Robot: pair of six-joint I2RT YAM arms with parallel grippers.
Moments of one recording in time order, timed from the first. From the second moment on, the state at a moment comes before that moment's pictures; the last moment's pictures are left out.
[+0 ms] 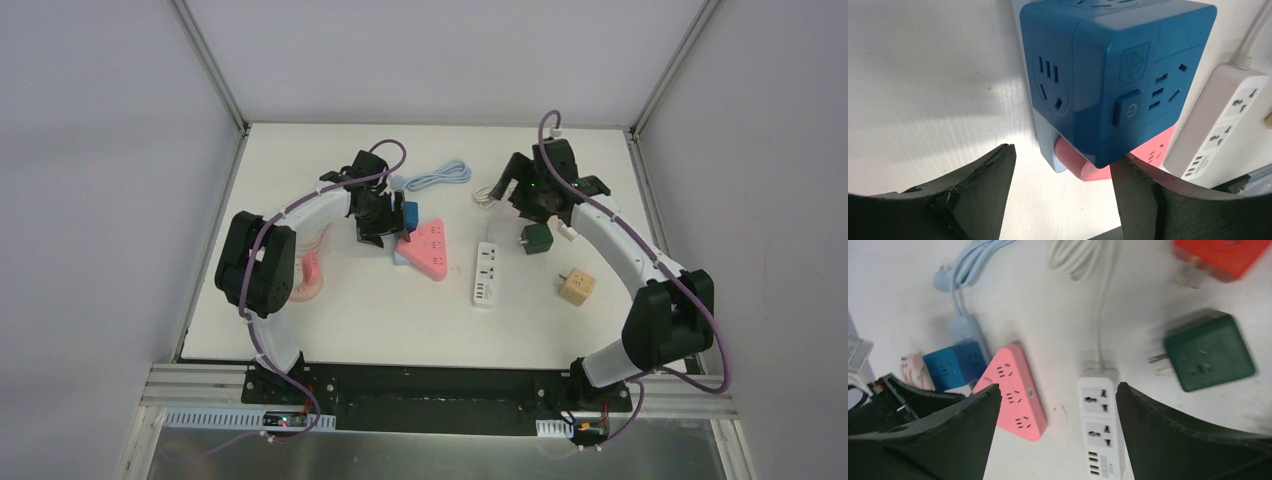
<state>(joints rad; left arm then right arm) -0.40 1.82 1.29 -0.62 0.20 -0.50 0.32 1.48 1.22 -0.59 0.01 0.74</state>
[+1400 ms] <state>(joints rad) -0.29 1.81 1.14 -0.39 0.39 -0.66 0.70 2.12 1.73 -0.49 -0.14 0.67</state>
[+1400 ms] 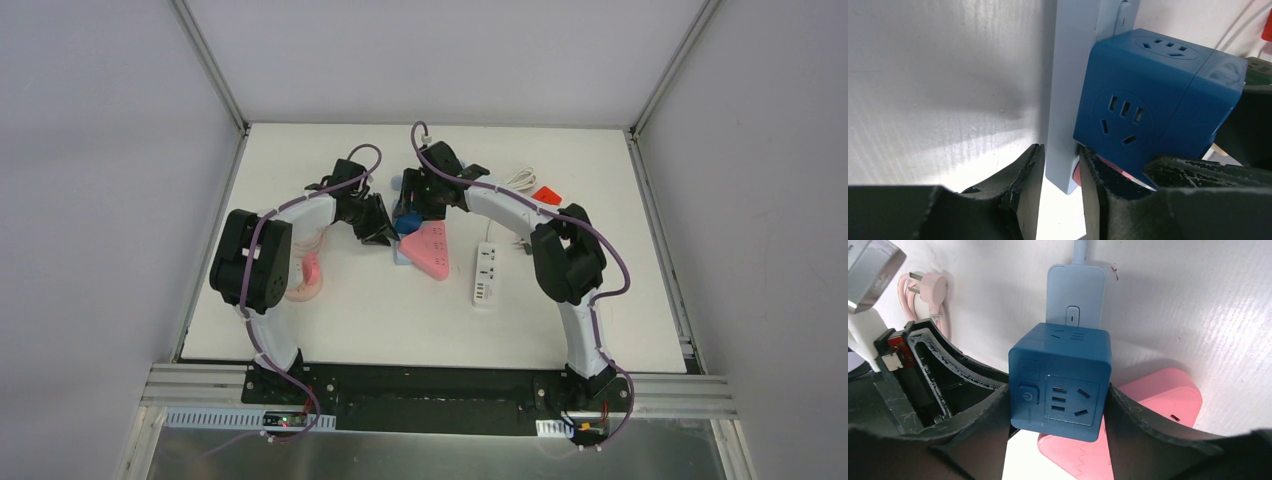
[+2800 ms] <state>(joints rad) -0.29 1.84 1.09 -0.30 0.40 -0.71 0.78 2.19 1.92 -0.69 0.12 0.67</state>
